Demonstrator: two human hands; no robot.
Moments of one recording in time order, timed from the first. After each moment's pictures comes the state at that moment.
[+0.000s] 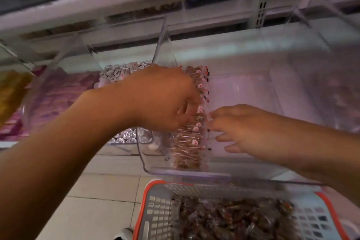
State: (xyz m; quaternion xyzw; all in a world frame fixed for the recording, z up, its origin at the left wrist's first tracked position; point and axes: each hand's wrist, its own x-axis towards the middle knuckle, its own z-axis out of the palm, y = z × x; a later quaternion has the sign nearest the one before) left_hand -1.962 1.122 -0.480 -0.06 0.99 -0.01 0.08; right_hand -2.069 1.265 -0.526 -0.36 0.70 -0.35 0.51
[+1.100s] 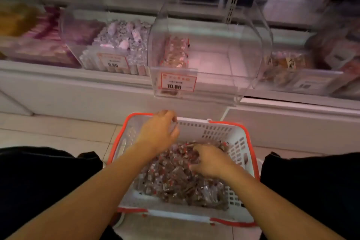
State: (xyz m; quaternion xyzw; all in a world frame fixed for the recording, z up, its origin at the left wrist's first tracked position) left_hand -1.841 1.319 -0.668 -0.34 0.91 0.18 -0.15; right_hand -1.975 1.458 -0.687 -0.52 0.80 0.00 0.30
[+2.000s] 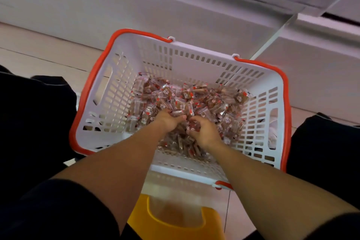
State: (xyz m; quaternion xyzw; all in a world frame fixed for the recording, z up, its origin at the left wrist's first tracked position) left_hand -1.840 1.375 -0.924 -0.60 0.51 0.61 0.02; right_hand -1.962 1.478 -0.910 -0.38 0.82 -0.17 0.40
